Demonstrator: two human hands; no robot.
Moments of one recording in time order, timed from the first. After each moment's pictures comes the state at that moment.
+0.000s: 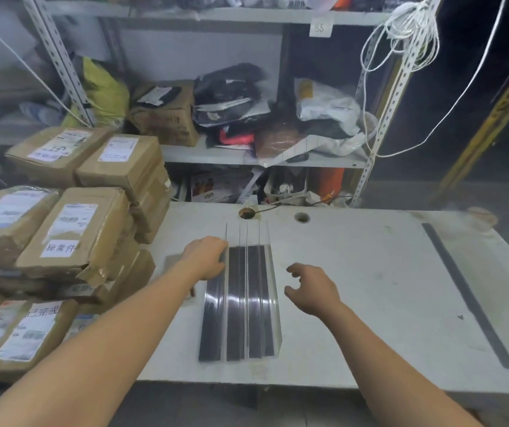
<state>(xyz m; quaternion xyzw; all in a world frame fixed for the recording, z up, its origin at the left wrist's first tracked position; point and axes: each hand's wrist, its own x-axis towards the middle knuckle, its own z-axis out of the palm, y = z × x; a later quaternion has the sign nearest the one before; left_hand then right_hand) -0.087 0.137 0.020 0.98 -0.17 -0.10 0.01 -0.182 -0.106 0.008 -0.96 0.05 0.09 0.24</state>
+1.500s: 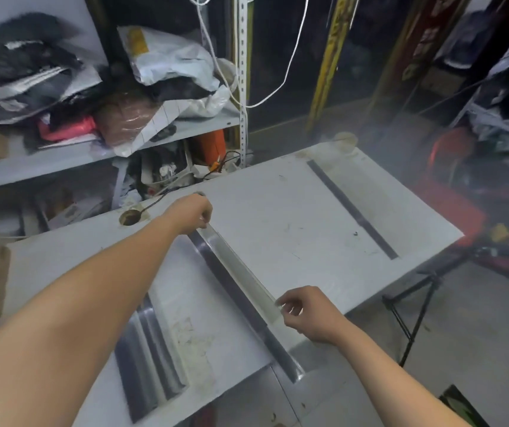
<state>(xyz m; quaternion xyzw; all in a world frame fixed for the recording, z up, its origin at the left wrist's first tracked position) 0.042 -0.086 -0.007 0.88 -0.46 -0.11 0.02 -0.290 -0.217 -0.031 -0.88 0.23 0.11 0.40</state>
